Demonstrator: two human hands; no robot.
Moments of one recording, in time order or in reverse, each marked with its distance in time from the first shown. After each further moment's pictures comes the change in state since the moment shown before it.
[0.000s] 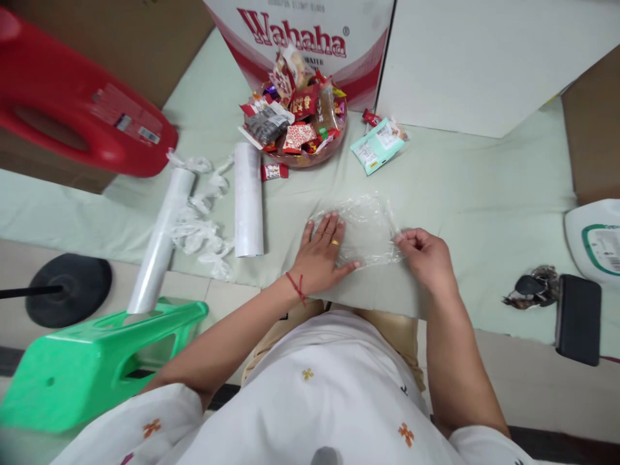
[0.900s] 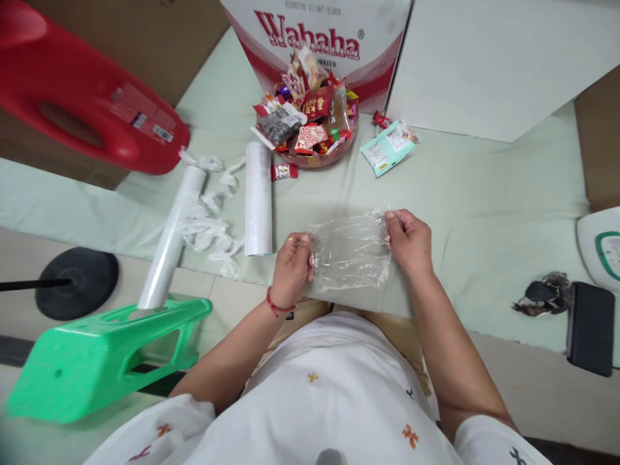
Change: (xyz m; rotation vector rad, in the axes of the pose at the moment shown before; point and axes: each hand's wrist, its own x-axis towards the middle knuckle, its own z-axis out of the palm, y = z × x) left_hand -0.034 -0.009 -0.023 -1.182 0.428 -0.720; right_hand 0.019 -0.034 0.046 0.155 0.011 -0.166
